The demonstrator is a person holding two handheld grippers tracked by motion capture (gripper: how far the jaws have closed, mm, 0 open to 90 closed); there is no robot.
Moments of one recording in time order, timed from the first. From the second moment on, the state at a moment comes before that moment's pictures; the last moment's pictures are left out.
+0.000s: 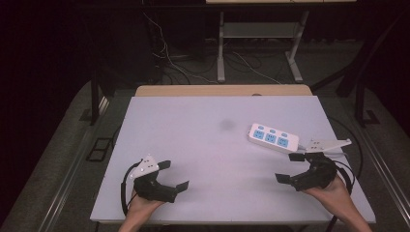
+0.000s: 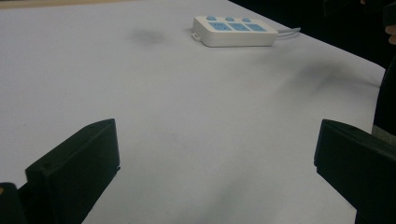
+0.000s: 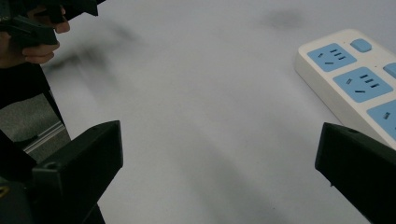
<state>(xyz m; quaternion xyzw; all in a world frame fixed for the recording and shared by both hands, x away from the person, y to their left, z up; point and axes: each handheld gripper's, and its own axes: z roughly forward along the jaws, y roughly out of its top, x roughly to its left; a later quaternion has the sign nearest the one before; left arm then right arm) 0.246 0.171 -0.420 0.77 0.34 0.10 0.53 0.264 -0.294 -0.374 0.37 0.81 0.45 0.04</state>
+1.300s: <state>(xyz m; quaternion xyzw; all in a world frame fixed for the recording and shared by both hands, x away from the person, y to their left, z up) 0.246 0.171 -0.420 0.77 0.34 0.10 0.53 0.321 -0.316 -0.340 0.38 0.83 0.41 0.06</state>
